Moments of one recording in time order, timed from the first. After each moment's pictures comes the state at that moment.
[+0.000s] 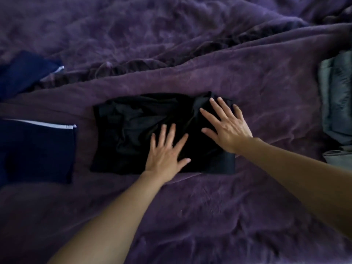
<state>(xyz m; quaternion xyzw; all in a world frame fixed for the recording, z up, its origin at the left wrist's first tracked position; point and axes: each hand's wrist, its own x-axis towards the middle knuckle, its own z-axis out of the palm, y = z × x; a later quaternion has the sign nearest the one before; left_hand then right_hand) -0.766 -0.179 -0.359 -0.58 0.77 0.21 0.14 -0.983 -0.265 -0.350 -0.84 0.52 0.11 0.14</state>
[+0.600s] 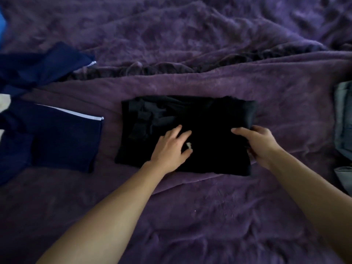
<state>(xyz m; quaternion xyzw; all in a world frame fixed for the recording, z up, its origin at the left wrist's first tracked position) -0.710 -0.189 -0.330 -0.62 0.71 0.33 -0.01 -0.953 -0.249 -0.290 -0.26 0.74 -0.20 0.58</state>
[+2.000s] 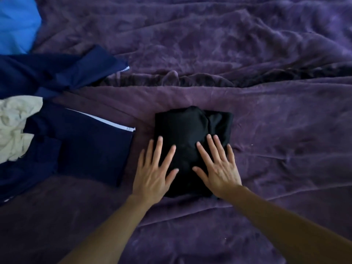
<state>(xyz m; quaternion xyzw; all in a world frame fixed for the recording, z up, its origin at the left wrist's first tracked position) -0.588 -0.131 -0.376 -0.70 0.70 0.15 0.02 -0.804 -0.200 -0.384 -0.86 0.49 0.04 0.13</state>
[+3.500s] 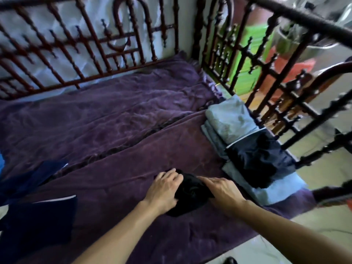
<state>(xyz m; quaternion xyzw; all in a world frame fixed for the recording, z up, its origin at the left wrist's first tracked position) -0.898 -0.120 -0.097 -0.41 0.90 0.14 0.04 -1.117 -0.070 -0.090 -0.78 0.60 0.03 0.19</state>
